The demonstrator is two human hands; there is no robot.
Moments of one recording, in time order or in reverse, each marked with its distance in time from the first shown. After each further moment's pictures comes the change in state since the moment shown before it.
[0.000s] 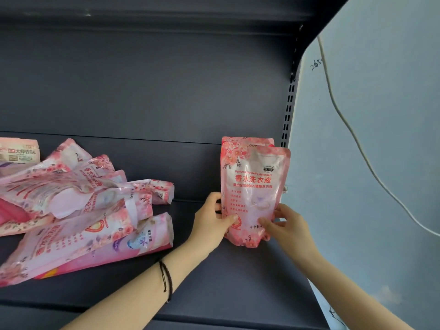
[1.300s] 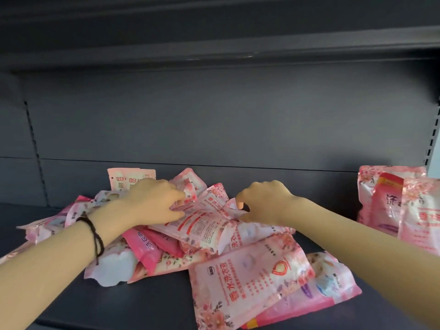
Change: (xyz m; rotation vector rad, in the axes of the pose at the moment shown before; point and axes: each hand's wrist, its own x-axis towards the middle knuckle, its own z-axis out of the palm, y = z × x) left_hand 0.043 0.000 -0.457 1.647 -0.171 0.446; right_hand 0.032 -0.264 0.295 -1.292 -0.448 -0.675
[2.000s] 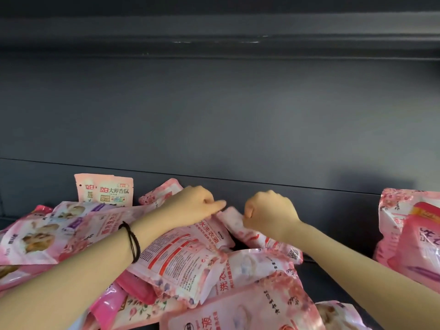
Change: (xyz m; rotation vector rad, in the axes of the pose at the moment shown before) left_hand 0.124 0.036 0.045 -0.813 0.010 -0.228; right_hand 0.067 0.055 0.067 0.327 0.176 0.298
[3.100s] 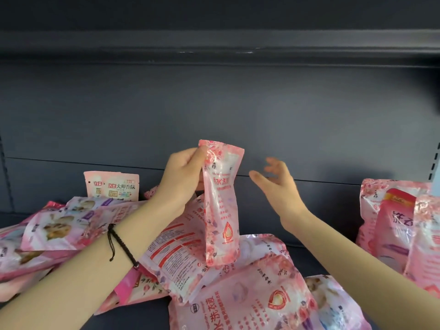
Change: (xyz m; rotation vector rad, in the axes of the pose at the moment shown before) left_hand -0.061 0.061 -0.044 -0.904 0.457 0.016; right_hand -0.037 -0.014 -0.037 1.142 0.304 0.343
